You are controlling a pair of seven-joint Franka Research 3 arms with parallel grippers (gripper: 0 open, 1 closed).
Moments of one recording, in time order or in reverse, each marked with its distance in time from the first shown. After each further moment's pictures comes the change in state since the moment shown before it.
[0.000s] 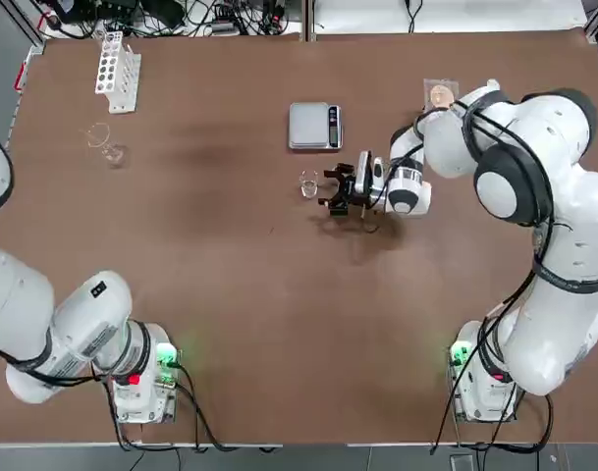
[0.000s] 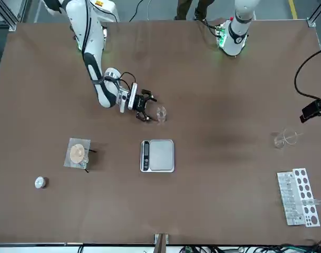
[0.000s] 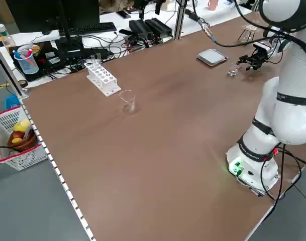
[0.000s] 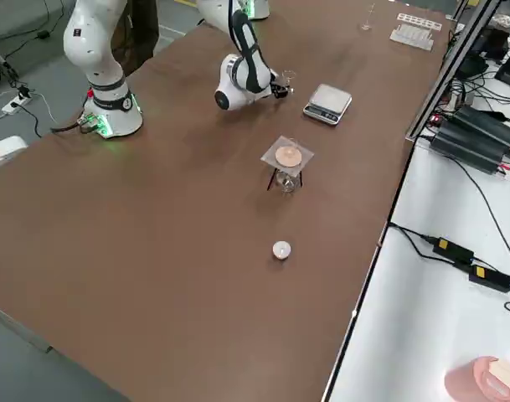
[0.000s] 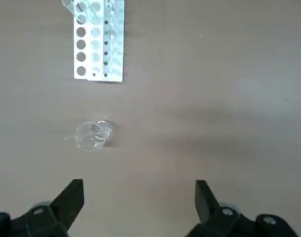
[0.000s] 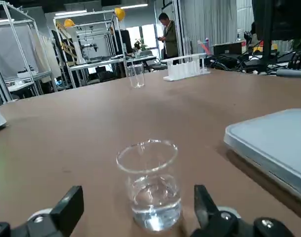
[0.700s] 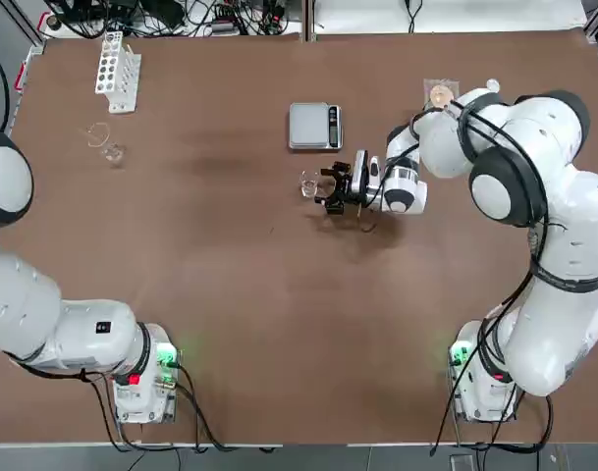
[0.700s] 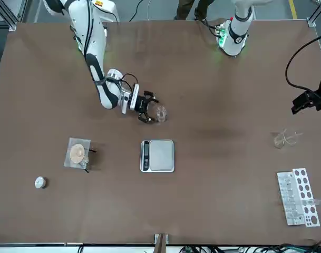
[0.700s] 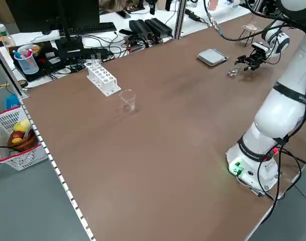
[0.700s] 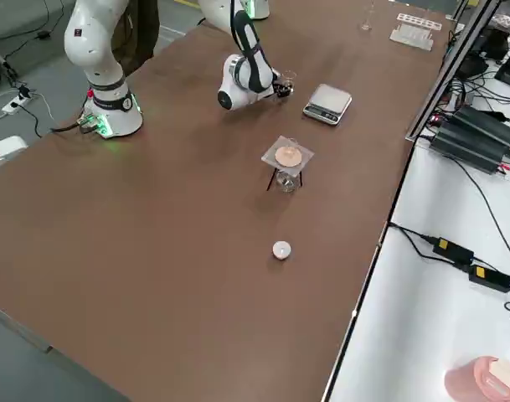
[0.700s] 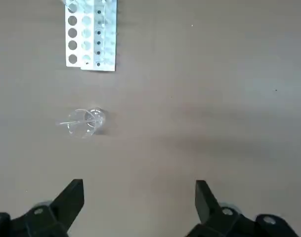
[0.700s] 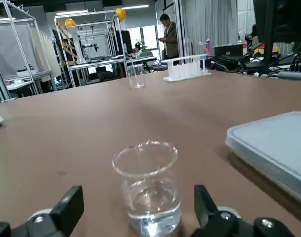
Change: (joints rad) left arm -0.647 -0.071 0.659 -0.020 -0.081 -0.039 0.001; right arm 0.016 0.030 -0.006 0.022 0.009 0.000 -0.011
